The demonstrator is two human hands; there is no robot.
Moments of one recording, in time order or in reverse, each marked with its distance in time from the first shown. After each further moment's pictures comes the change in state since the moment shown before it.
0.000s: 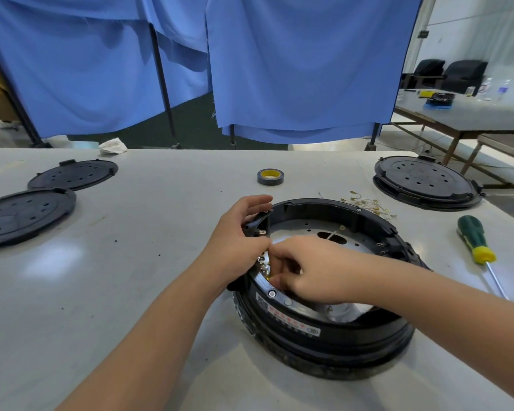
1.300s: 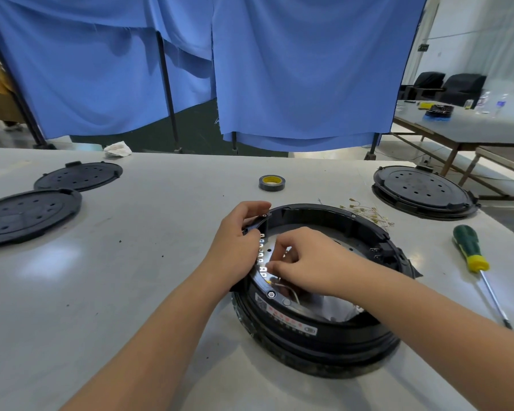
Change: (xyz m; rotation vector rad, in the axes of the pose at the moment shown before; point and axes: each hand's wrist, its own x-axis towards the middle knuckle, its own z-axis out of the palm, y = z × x) left_hand -0.004 0.009 0.004 -0.006 0.112 -0.036; right_hand 0.005 -0.005 0.001 0.117 0.203 0.157
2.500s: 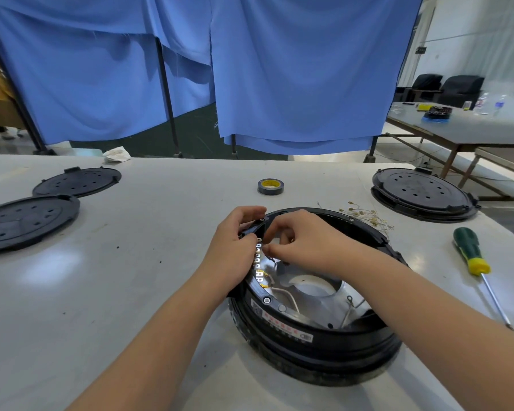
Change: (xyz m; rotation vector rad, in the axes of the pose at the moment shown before) left_hand 0.001 -0.001 -0.001 -0.024 0.001 -0.041; right_hand 0.026 0.009 -0.011 0.115 0.047 -0.084
